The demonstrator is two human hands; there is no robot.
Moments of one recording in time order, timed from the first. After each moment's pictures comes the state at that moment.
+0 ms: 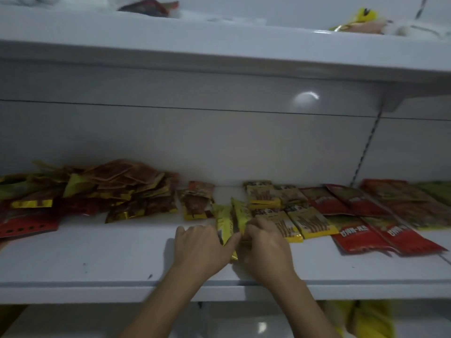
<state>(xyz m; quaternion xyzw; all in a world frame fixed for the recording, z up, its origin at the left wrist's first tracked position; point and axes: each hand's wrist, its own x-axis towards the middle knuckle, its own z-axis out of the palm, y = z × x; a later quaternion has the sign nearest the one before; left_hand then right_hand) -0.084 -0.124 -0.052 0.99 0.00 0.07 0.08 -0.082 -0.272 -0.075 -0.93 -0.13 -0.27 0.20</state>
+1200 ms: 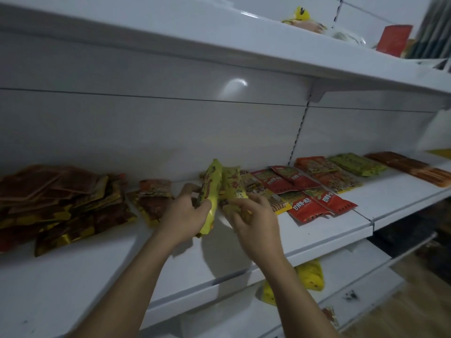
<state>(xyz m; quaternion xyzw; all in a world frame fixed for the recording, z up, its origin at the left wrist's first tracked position) -0.031 -0.107 -0.014 0.86 -0.14 0.00 0.49 -0.099 -0.256 -0.034 -0.90 0.09 -0.27 0.32</state>
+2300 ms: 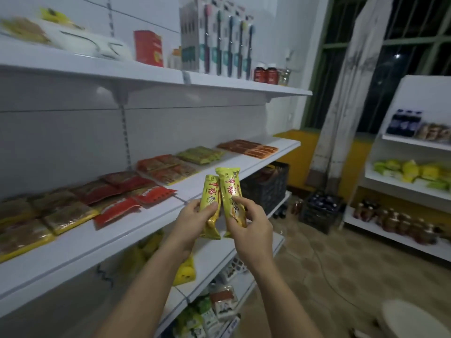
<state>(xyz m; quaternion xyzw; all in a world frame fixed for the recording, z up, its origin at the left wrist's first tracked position) -0.250 -0.487 -0.023 0.64 -0.27 -0.25 0.67 -0.366 -0.566 -0.037 -0.74 0.26 -0.44 0.44</state>
